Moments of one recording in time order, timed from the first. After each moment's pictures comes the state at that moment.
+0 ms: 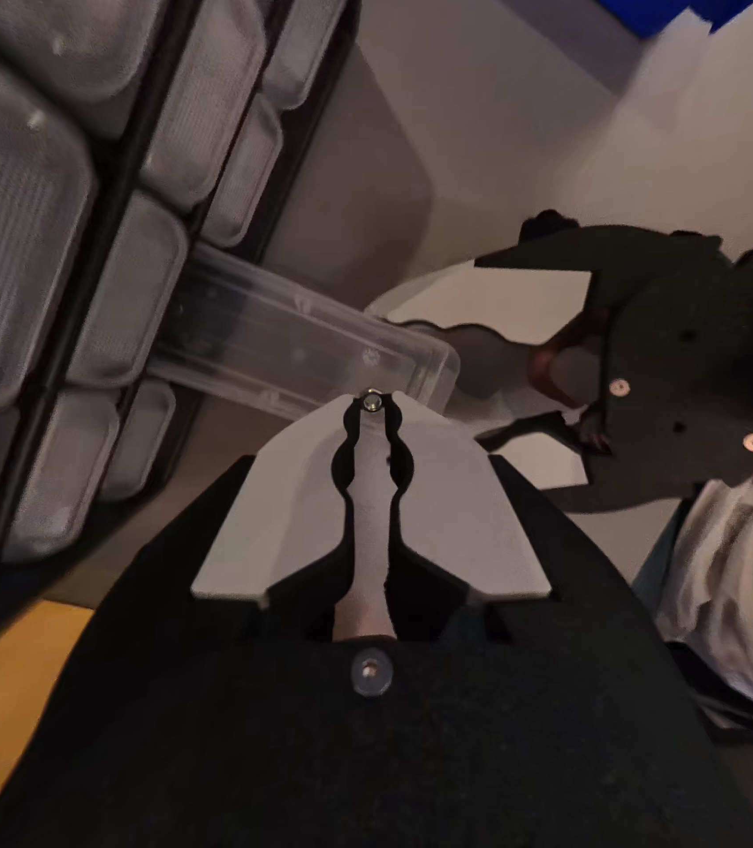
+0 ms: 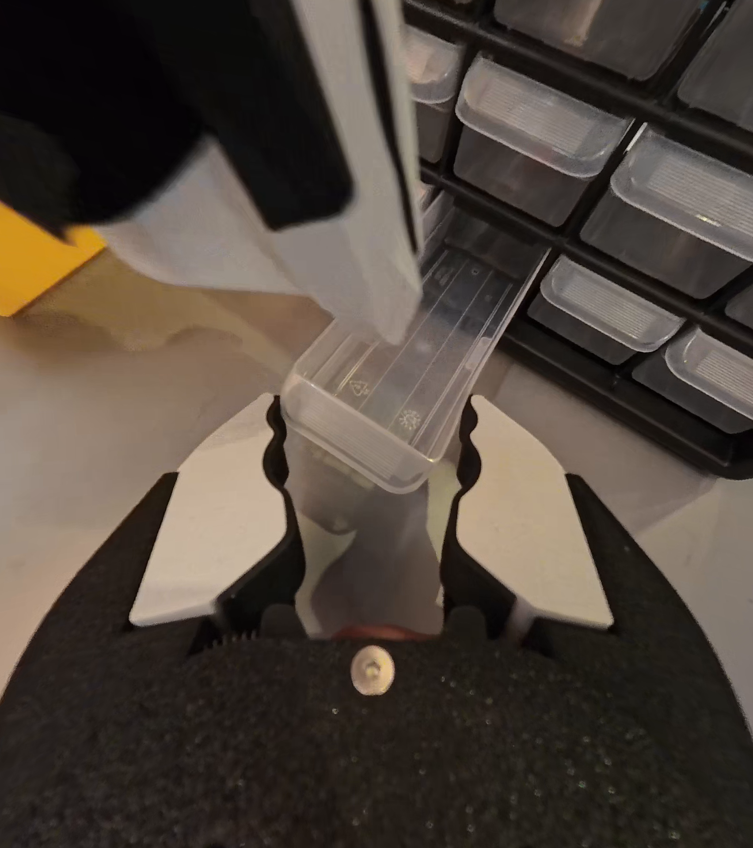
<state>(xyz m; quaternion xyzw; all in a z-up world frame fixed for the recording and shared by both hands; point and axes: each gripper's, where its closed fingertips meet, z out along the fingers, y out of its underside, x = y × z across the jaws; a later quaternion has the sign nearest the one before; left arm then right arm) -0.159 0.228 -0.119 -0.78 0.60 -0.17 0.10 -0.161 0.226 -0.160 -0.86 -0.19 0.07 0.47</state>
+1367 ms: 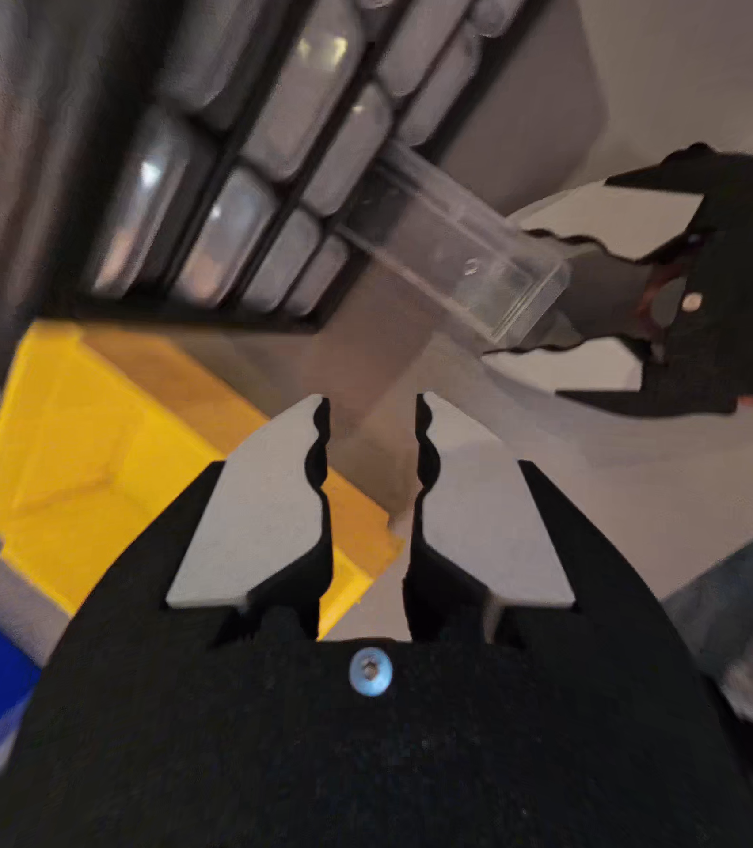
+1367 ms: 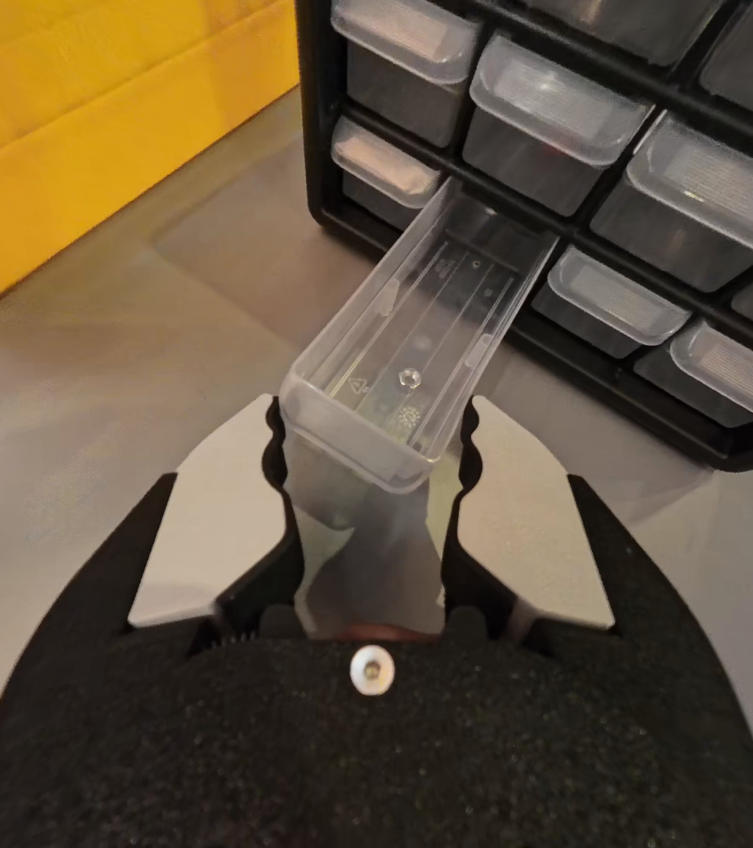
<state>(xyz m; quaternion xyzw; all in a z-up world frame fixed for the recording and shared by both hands) -0.228 0.241 -0.054 -0.82 0.53 0.01 0.20 -0.163 0.225 -0.164 -0.86 -0.19 0.04 0.46</state>
